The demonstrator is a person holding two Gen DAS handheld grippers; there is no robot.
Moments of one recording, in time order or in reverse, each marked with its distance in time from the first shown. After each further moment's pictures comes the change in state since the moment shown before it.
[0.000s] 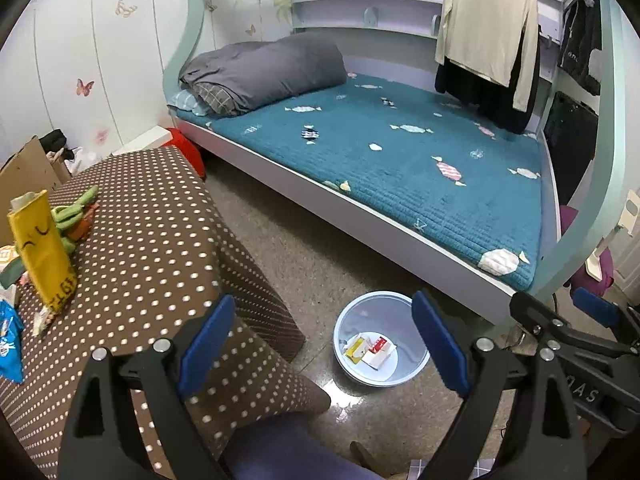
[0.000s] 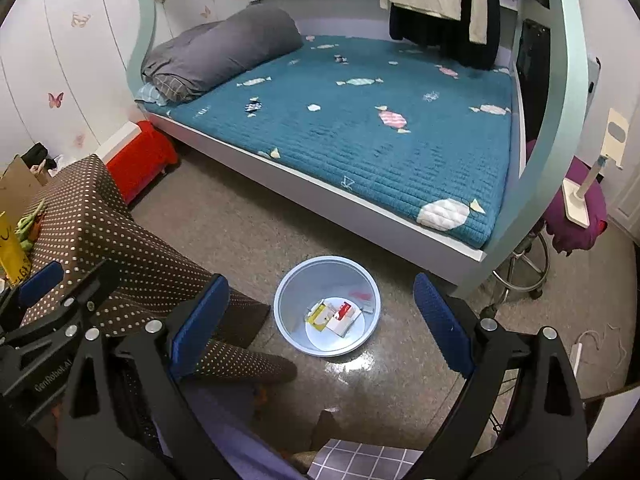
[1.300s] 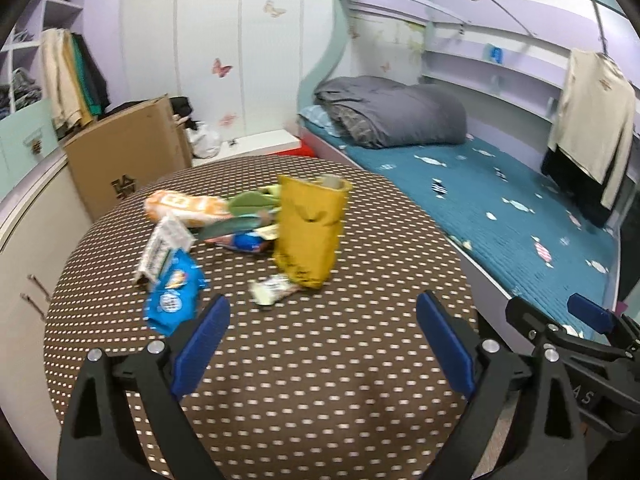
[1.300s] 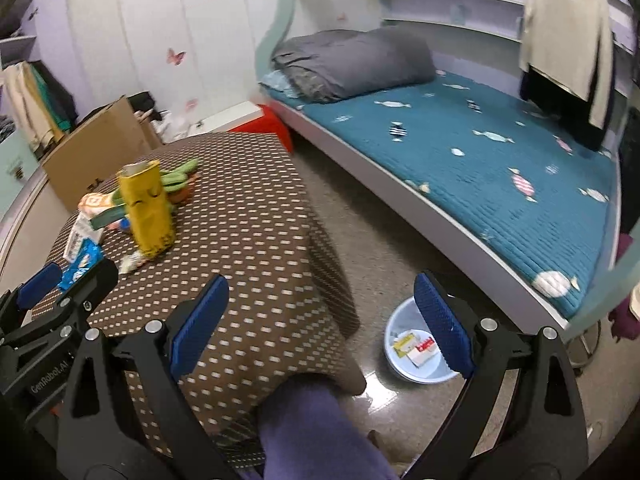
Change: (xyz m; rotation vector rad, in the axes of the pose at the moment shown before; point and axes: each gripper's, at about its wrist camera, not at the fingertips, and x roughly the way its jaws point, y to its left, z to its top) left arm -0.107 0.180 -0.034 -0.308 -0.121 0.284; right arm -0.044 0.191 -0.007 -0.311 -0.046 0.300
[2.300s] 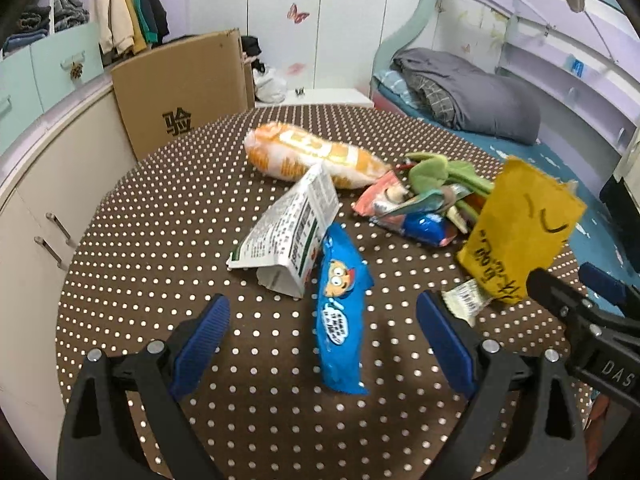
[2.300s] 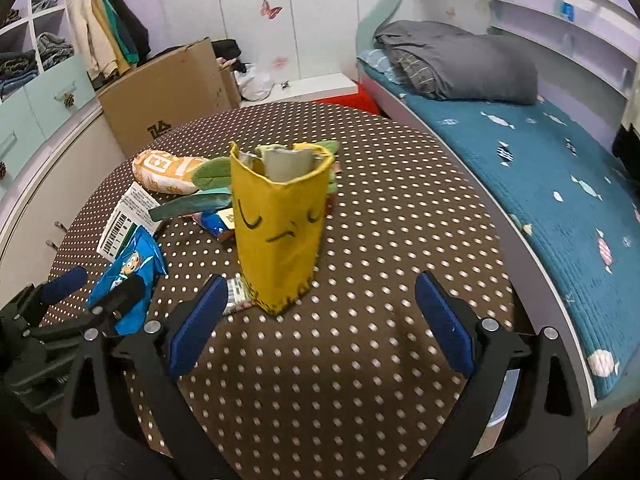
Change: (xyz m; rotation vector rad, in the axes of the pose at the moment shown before) left arm 0.079 0.129 -0.001 -0.180 0.163 0.122; right arm 0.091 0.126 0.036 -0.236 0.084 0.197
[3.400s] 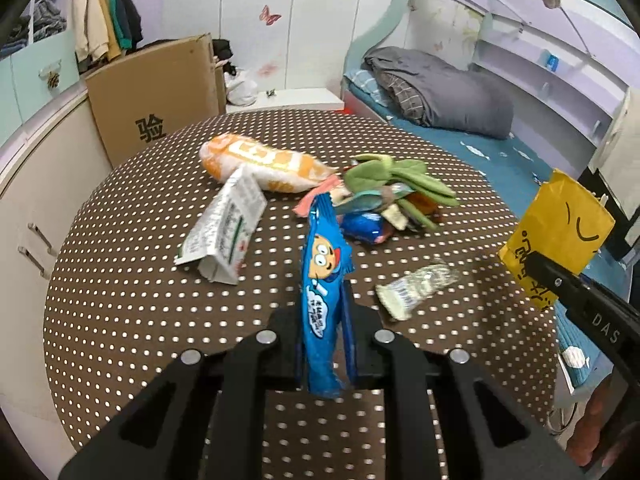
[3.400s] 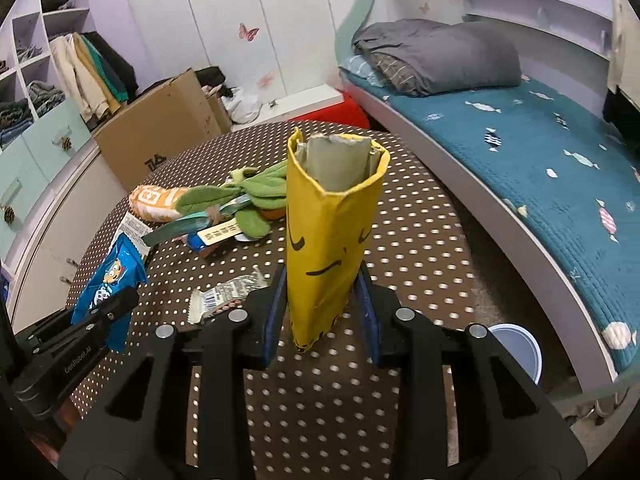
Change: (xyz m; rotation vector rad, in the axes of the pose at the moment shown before) left arm -0.026 -0.033 -0.007 0.053 -0.015 -0.097; right arm -0.041 -0.053 -0.011 0.140 -0.056 0.017
